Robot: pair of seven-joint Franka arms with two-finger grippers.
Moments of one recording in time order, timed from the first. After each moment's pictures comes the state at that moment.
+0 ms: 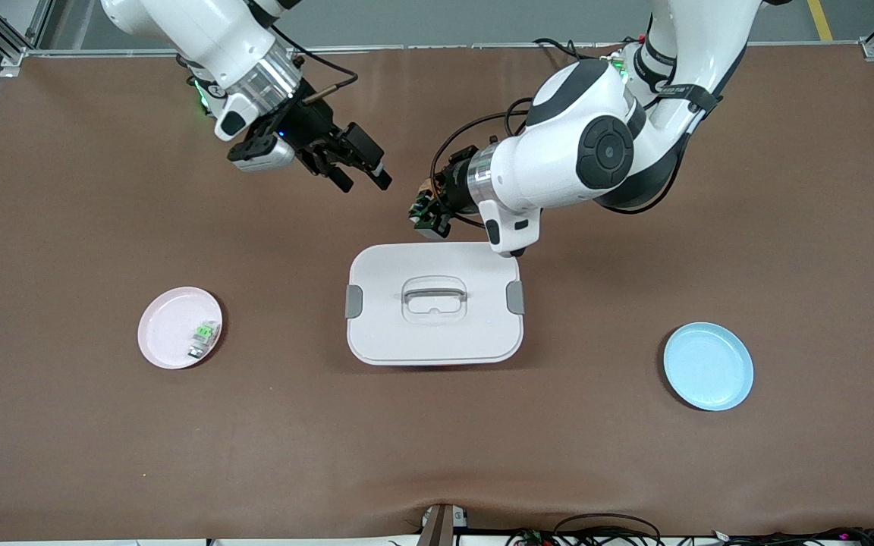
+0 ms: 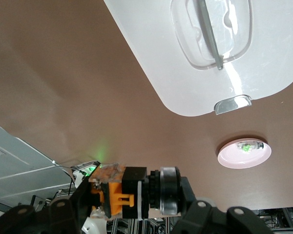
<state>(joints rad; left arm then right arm) -0.23 0.50 -0.56 -1.34 -0.40 1.90 -1.74 0.65 -0.13 0.02 -2.12 0.43 2.59 0.85</state>
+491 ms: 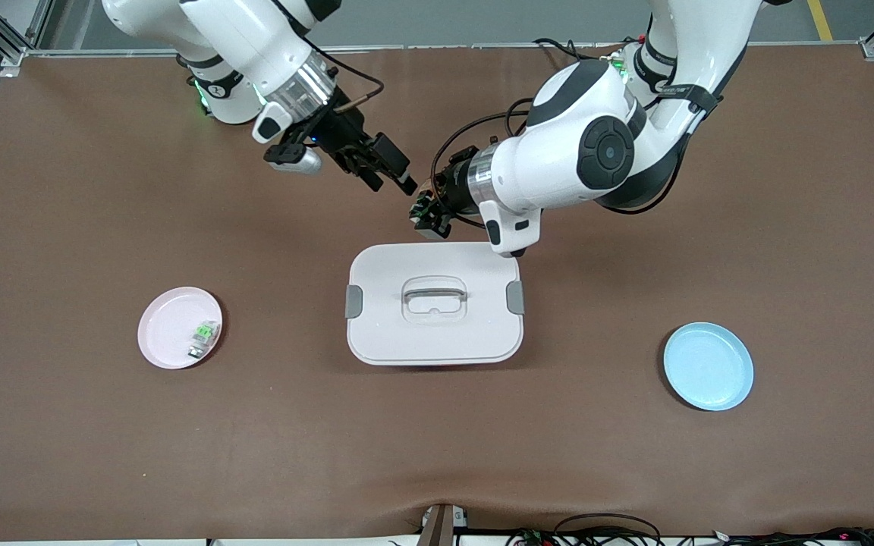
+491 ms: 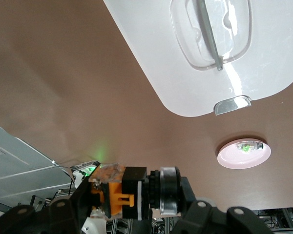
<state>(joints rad) -0.22 0.50 -0.56 -1.34 -0.40 1.90 -1.74 0.73 -0.06 0.02 -2.12 0.43 2.69 1.01</state>
